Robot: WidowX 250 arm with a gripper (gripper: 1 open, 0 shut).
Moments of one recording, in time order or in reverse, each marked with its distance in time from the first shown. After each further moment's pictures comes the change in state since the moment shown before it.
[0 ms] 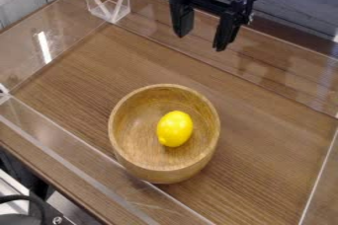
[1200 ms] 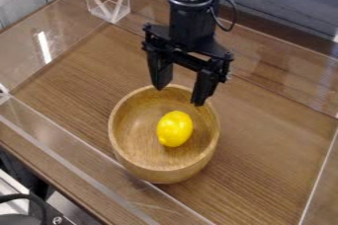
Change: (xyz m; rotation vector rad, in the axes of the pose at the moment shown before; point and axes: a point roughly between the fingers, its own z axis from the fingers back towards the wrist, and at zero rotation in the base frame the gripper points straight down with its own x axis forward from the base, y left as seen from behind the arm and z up) arm -0.049 -0.010 -0.040 -0.010 0.030 0.001
